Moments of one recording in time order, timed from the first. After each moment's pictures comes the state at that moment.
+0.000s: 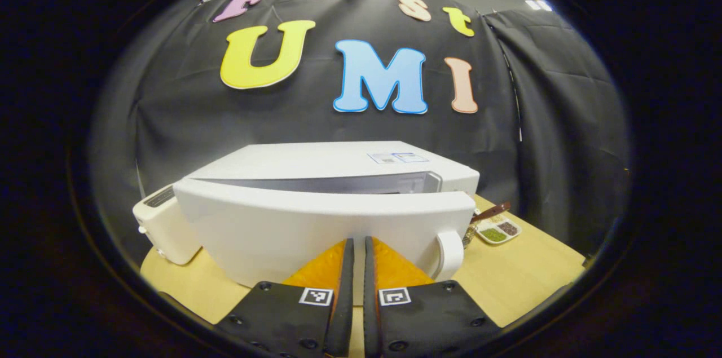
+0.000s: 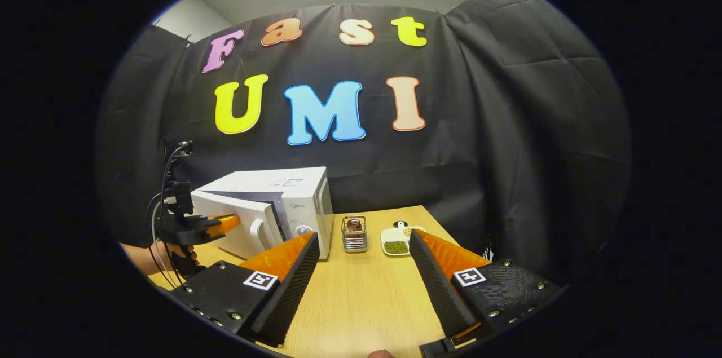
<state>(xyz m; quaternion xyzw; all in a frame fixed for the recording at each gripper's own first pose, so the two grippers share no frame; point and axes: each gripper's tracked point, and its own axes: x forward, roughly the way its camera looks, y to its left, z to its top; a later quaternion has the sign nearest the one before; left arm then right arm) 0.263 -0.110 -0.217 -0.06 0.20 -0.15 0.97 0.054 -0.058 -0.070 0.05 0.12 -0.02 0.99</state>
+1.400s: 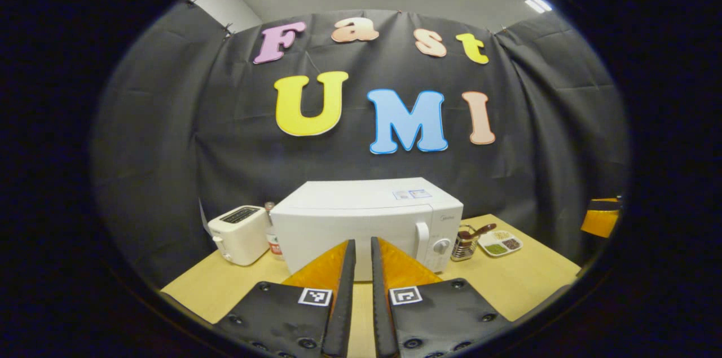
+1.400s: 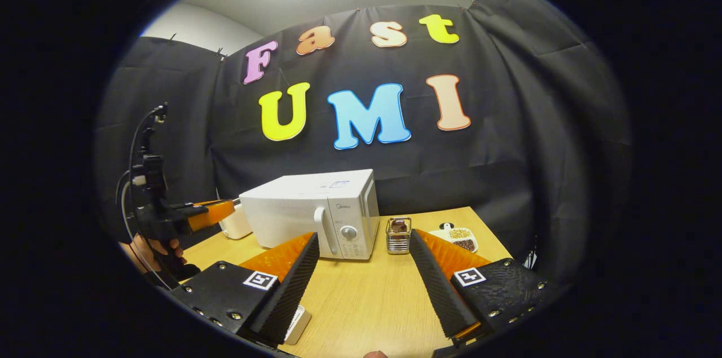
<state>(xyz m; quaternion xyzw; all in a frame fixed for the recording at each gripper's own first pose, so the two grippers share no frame) 0.113 -0.045 -0.086 -0.04 0.12 -0.03 0.99 0.053 -0.013 -0.063 0.08 0.08 0.13 0.99</state>
